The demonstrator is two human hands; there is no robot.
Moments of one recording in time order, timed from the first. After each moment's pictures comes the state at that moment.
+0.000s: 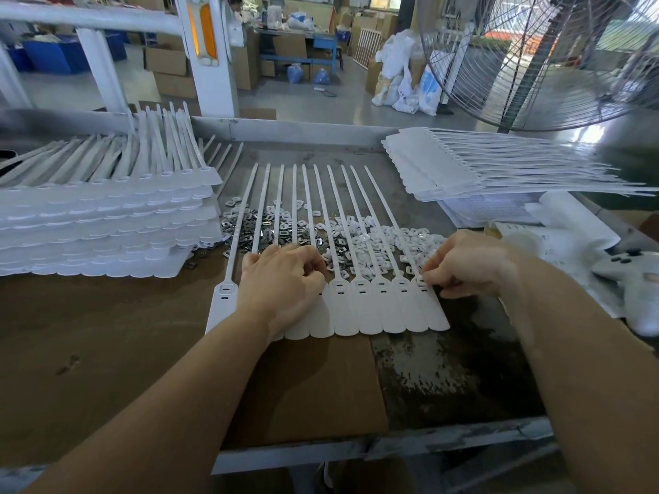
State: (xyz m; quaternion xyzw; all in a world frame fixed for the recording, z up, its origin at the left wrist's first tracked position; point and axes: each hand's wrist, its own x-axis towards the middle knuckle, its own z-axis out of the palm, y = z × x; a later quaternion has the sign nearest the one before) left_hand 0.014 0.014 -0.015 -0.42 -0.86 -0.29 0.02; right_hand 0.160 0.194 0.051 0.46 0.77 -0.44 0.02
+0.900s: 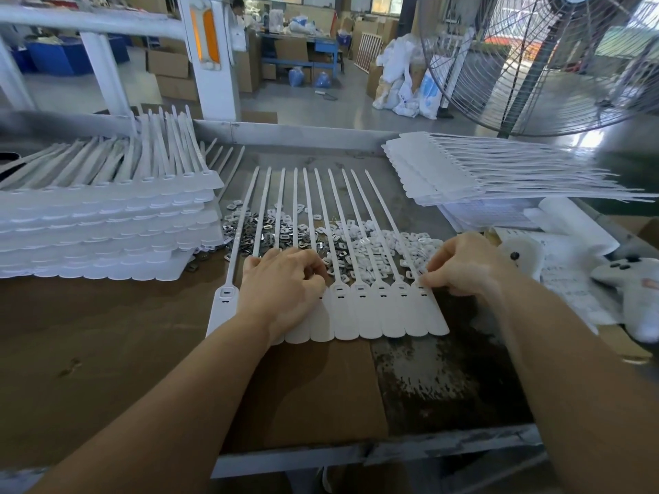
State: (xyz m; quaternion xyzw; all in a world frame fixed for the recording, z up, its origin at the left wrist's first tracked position) left_hand 0.015 0.014 -0.012 -0.42 -0.86 -0.29 0.00; right_hand 0.162 0.182 0.048 0.46 0.82 -0.33 -0.07
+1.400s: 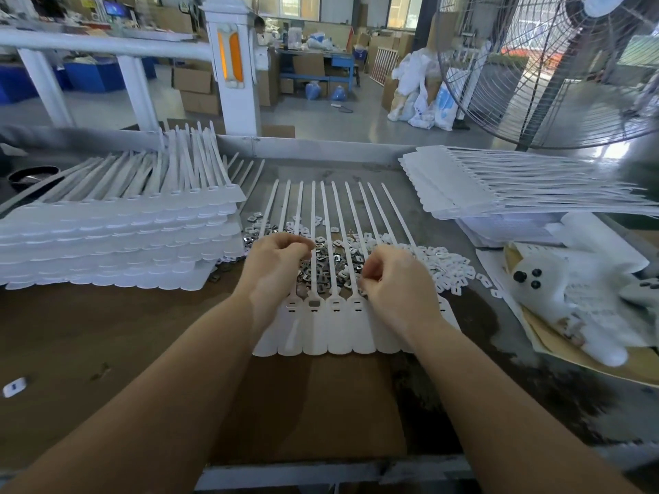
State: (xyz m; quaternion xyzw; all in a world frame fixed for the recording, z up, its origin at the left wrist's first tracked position) left_hand -0.003 0.005 0.017 -0.19 -0.76 -0.61 -0.17; right_hand 0.108 0.116 0.011 0.28 0.91 -0.21 -0.24
